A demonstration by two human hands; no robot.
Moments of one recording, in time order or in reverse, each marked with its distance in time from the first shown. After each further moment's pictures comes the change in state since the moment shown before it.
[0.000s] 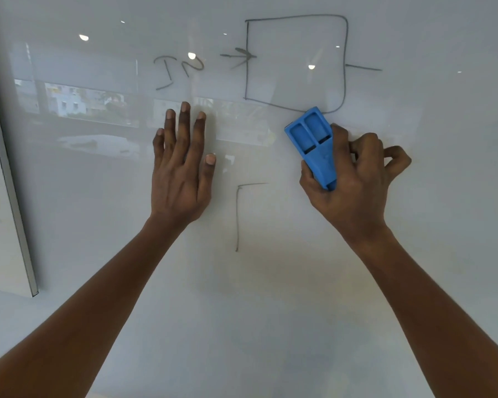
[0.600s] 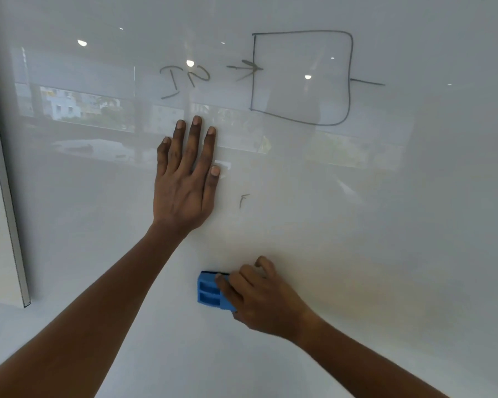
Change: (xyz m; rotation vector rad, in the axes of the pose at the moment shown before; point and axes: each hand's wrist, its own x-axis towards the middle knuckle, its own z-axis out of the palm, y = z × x) left_hand -0.002 -0.011 0.010 0.131 0.001 0.083; right_hand -0.143 -0.101 -0.008 0.243 -0.328 -0.800
